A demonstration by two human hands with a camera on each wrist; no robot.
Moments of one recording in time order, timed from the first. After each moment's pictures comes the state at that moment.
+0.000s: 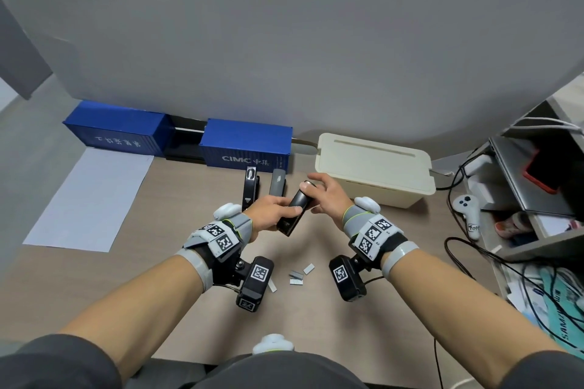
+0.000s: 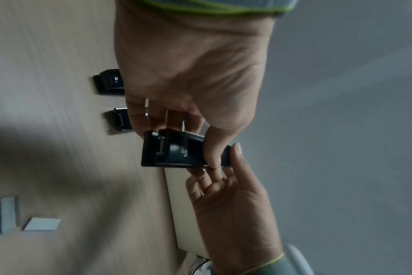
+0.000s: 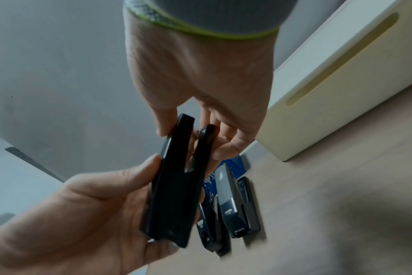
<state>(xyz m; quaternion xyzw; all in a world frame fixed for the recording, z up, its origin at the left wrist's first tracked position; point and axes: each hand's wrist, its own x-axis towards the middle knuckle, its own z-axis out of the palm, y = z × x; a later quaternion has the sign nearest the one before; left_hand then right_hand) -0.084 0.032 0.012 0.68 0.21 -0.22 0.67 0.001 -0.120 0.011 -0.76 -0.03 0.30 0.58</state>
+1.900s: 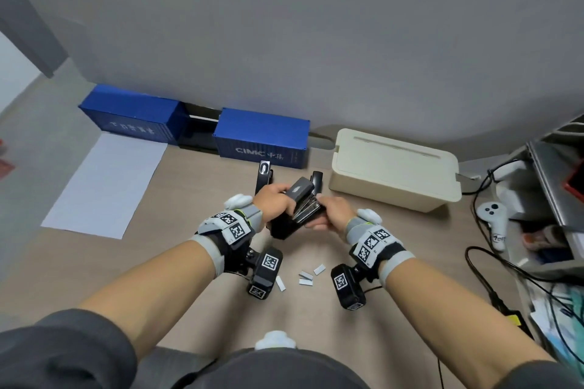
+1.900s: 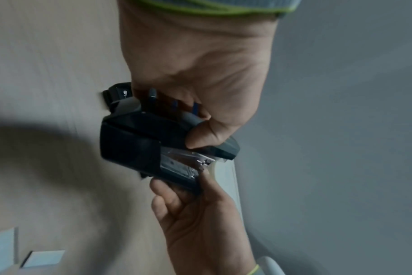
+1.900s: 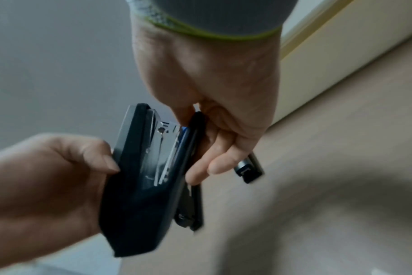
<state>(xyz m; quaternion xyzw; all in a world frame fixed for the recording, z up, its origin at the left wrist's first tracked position) -0.061 0.049 -0.002 0.75 0.29 -0.16 0.57 0.009 -0.104 -0.041 -0.73 0.08 0.41 0.54</state>
